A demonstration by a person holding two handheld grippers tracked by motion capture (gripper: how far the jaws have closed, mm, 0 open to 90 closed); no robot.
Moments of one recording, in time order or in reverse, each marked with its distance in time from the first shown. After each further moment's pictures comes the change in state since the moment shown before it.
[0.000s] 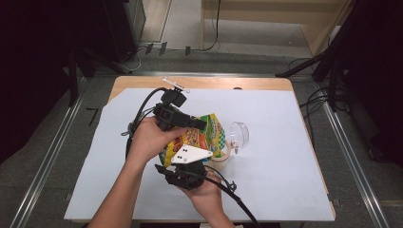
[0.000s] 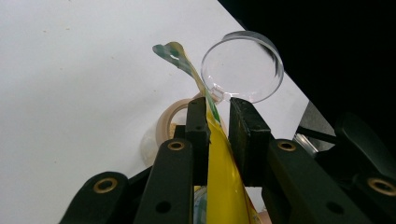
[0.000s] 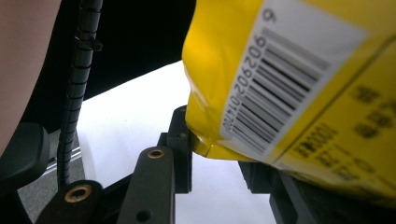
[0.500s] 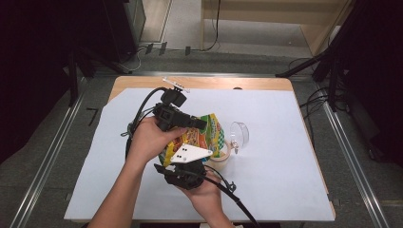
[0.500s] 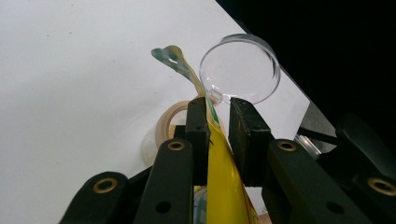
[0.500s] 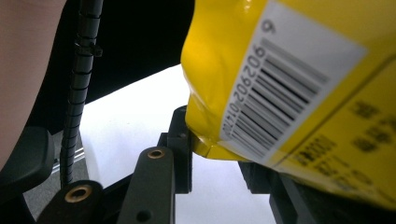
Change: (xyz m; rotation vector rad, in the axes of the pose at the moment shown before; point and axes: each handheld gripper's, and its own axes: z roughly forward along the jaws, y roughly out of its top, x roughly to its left) left arm -0.004 0.000 -0.003 -0.007 0.013 0.008; right arm 0.002 0.004 -0.001 0.001 0.006 0.008
